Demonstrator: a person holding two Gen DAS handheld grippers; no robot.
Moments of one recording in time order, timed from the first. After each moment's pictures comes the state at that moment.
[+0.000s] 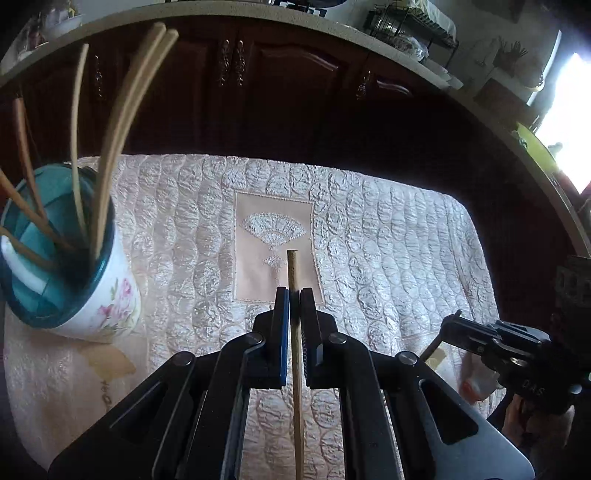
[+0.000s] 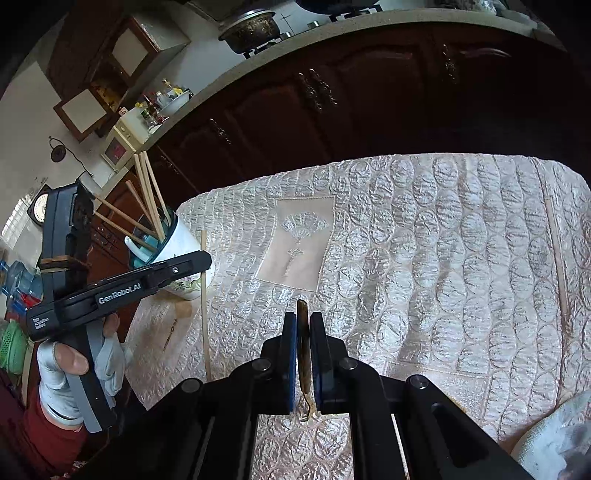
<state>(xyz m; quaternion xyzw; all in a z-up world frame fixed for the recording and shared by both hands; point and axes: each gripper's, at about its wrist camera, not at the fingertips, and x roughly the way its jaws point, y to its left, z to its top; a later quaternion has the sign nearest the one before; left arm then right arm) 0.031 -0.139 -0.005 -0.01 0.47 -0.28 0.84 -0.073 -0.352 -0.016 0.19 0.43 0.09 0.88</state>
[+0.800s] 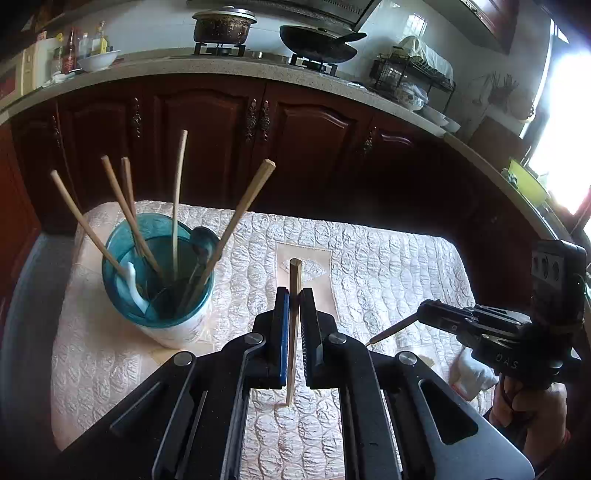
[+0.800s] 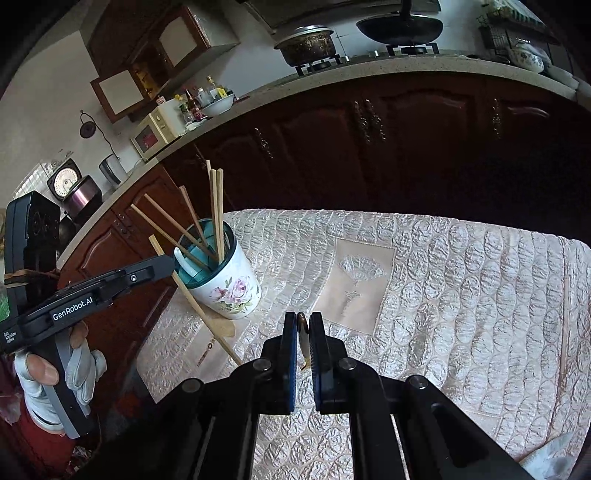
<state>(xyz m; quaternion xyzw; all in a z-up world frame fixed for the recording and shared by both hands) 0.000 -0.069 0.065 -0.03 0.40 -0.26 0.88 -0.059 -0.294 0.043 0.13 0.39 0.13 0.90</state>
